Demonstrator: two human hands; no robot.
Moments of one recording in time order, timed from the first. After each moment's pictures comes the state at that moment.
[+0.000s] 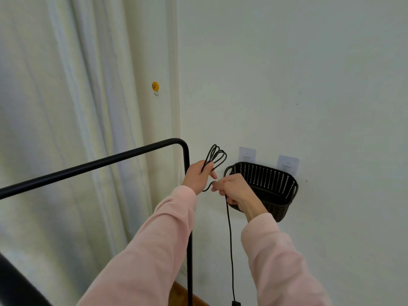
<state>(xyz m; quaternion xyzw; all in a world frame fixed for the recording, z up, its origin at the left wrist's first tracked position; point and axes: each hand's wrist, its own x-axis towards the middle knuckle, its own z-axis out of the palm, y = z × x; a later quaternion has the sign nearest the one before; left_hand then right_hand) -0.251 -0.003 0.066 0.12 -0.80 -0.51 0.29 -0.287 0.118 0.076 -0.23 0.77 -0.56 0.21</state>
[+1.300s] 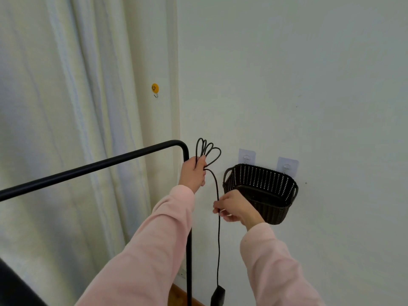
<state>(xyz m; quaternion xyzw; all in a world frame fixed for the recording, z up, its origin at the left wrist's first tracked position) -0.248 -0.003 0.078 0.17 -0.68 -0.63 0.33 -0.289 0.120 0.048 -0.19 0.81 -0.48 0.28</state>
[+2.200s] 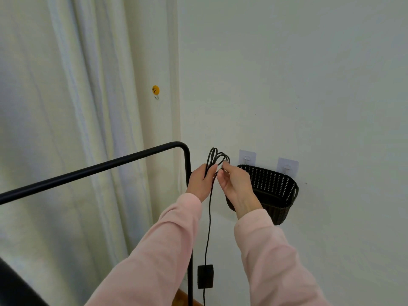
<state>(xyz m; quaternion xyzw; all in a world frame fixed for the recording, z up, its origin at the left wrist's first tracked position) -0.248 0.007 0.062 0.13 -0.78 -0.51 0.33 -0.281 0.099 0.096 -0.04 0.40 -0.88 0.25</state>
